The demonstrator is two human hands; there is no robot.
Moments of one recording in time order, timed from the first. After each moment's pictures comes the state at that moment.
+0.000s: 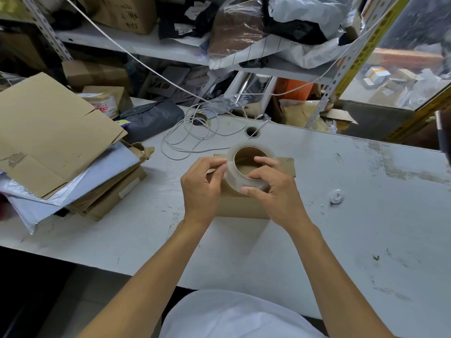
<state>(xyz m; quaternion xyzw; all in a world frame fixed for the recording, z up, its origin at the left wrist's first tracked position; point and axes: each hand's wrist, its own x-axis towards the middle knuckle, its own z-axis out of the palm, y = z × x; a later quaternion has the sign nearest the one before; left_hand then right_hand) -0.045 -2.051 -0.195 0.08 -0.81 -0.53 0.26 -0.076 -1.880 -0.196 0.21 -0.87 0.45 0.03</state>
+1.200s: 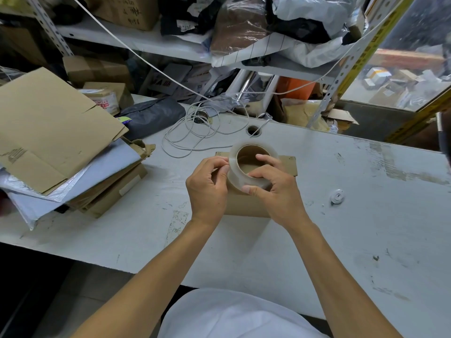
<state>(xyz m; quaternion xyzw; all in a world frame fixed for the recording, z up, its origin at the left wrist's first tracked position) -0.042 -2.040 -0.200 0.11 -0.81 -0.50 0.28 -0.075 -1.883 -0.199 0.18 -0.86 0.47 0.02</state>
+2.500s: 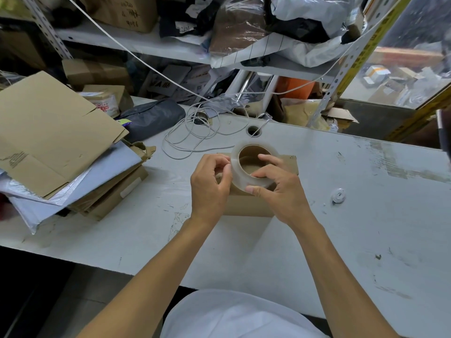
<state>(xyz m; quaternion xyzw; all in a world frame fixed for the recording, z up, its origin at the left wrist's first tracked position) -0.048 -2.045 -0.195 0.07 -0.81 -0.52 0.24 -0.077 -1.878 -0.194 0.18 -0.85 0.49 -0.01</state>
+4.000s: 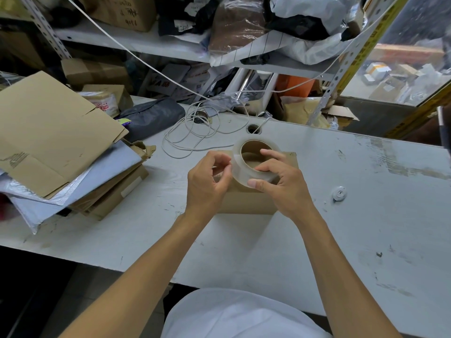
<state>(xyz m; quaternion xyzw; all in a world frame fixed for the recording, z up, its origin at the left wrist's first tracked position) -0.048 -2.057 -0.195 0.02 -0.83 -0.51 0.23 -0.082 -1.876 -0.188 0.16 -0.85 0.50 -0.02</state>
